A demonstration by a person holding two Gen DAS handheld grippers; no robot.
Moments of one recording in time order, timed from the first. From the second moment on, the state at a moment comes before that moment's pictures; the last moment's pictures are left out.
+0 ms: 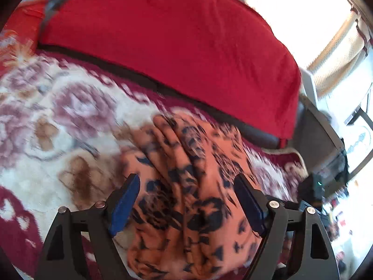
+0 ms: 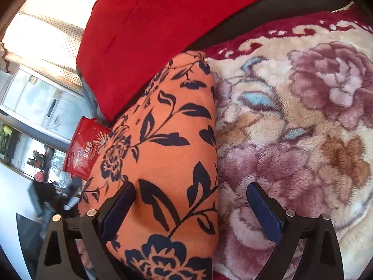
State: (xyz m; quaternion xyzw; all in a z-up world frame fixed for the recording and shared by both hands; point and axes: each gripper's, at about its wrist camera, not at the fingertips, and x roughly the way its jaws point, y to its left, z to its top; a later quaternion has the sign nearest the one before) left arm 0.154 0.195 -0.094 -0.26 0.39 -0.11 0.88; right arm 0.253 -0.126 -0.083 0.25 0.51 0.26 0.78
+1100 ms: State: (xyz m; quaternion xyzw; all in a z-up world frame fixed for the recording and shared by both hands) left arm 0.177 0.229 -0.188 -0.34 0.49 -0.07 0.80; right arm 0.247 -0.077 -0.079 0.22 0.52 0.27 0.78
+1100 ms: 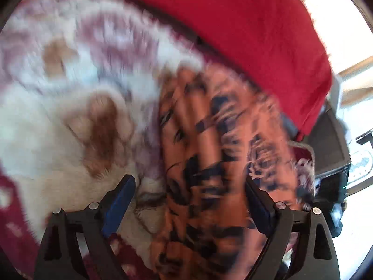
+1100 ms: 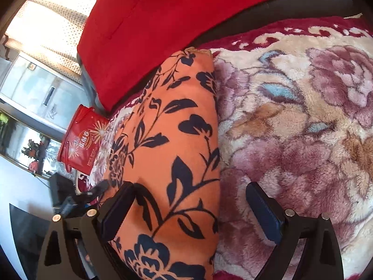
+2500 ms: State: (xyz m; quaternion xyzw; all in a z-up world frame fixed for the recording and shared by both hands) left arm 0.218 0.120 -0.101 -0.15 0.43 -0.05 0.89; right arm 0.246 -0.204 -0.044 0.19 0.44 0.13 0.87
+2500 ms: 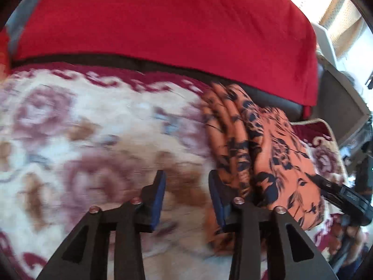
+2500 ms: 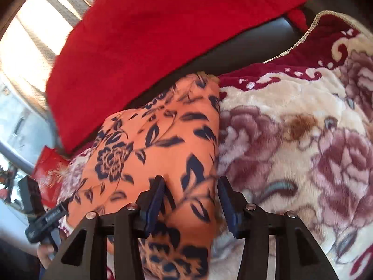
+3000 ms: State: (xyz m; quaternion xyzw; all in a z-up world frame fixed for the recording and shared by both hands) left arm 0.192 0.064 -0.108 -0.08 0.46 -0.11 0.88; right arm 0.242 -0.144 -0.038 0.17 0.44 0.20 0.86
